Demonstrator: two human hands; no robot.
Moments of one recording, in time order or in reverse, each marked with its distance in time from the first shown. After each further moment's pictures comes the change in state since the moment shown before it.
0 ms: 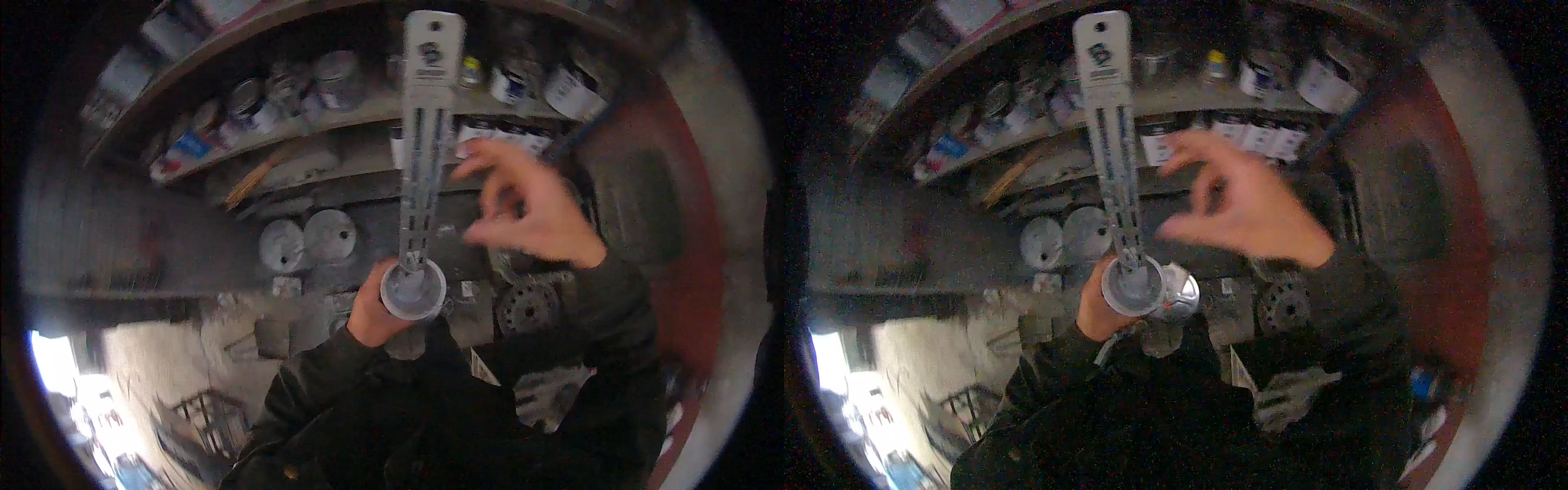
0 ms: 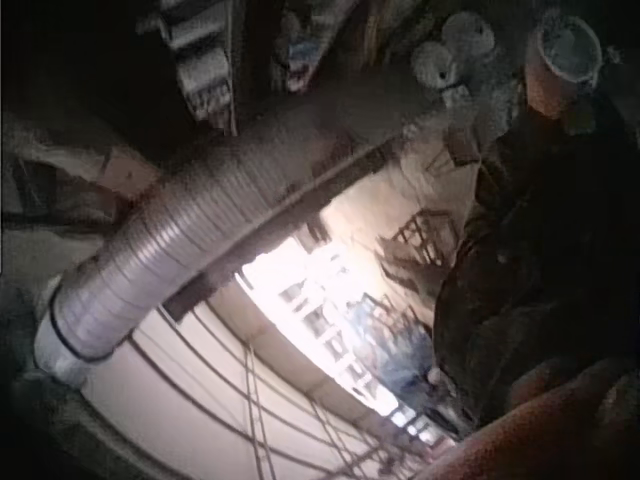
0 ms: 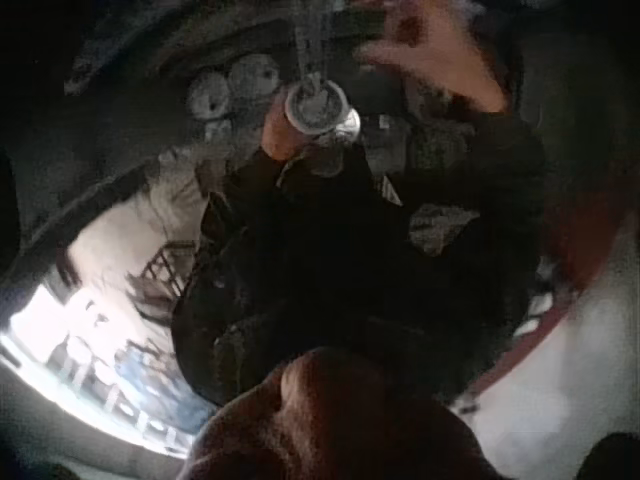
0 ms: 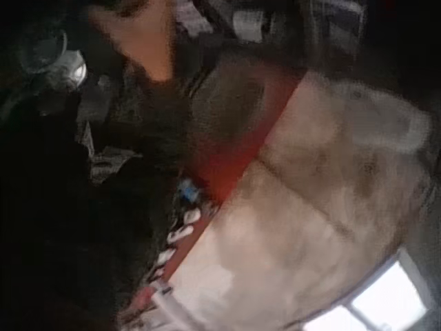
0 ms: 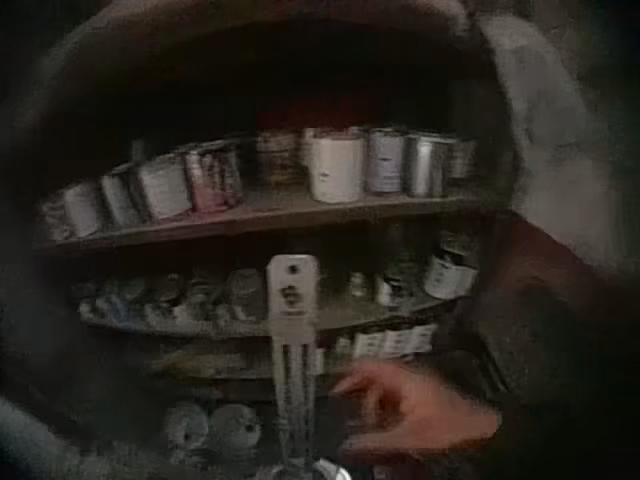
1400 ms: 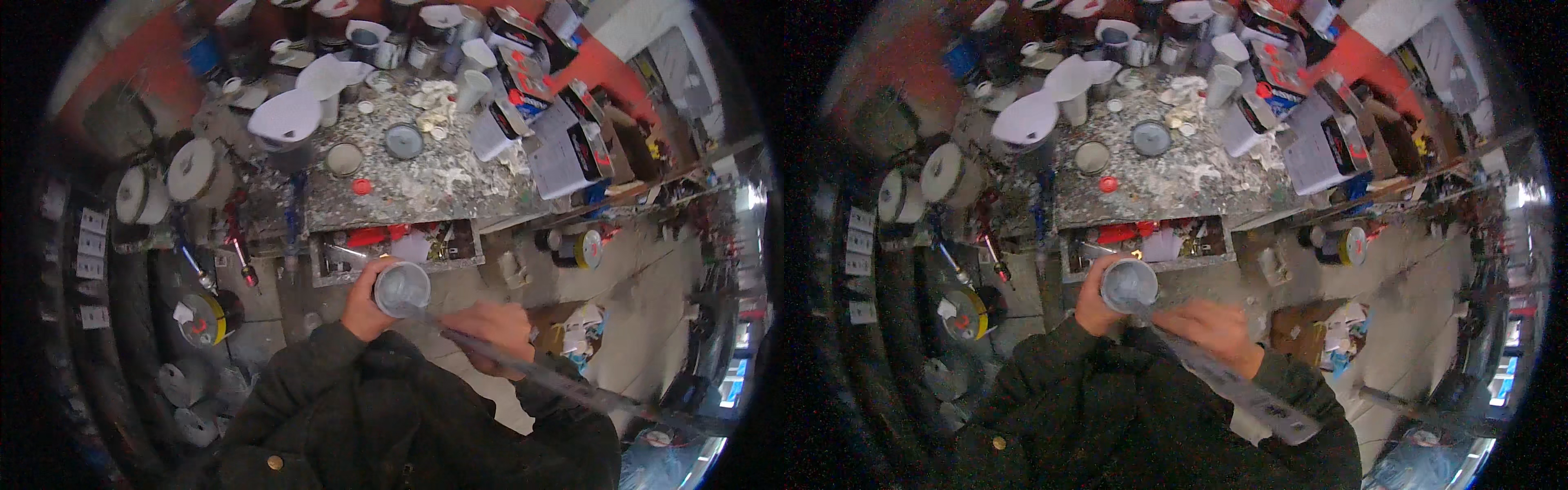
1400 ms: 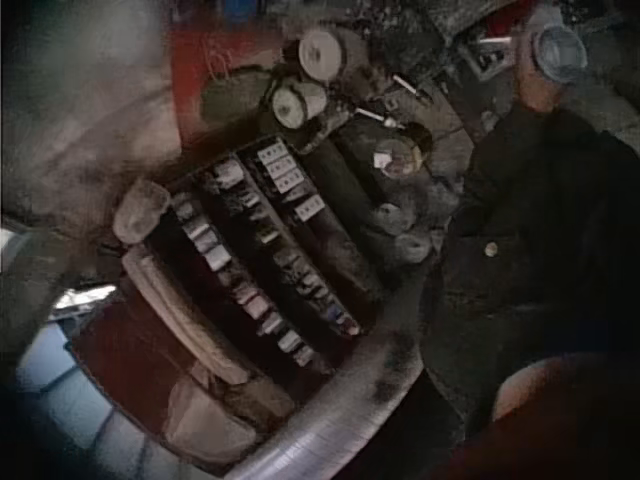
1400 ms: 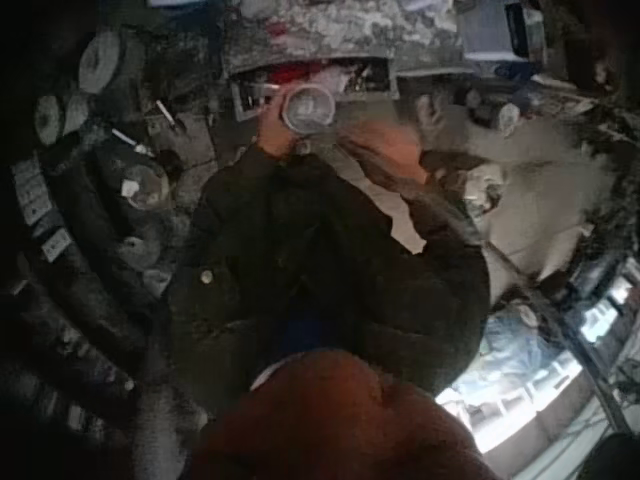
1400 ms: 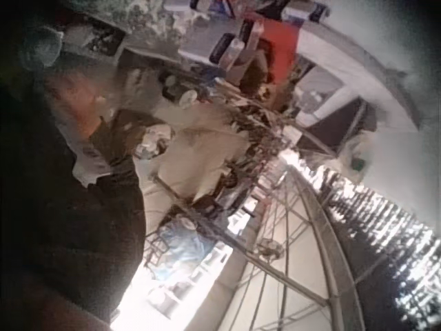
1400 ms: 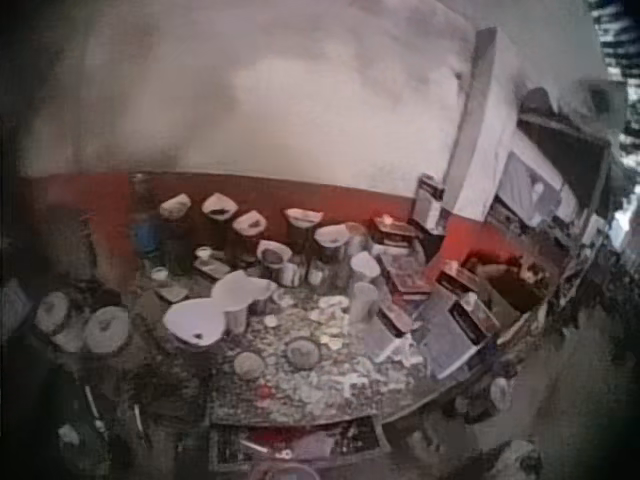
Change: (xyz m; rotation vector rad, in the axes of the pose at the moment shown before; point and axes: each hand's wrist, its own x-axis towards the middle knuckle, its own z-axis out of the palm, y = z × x) left_hand -0.755 0.159 0.294 -0.542 -1.579 0.125; right_hand -0.906 -0.319 0.633 -0.841 1.345 0.696
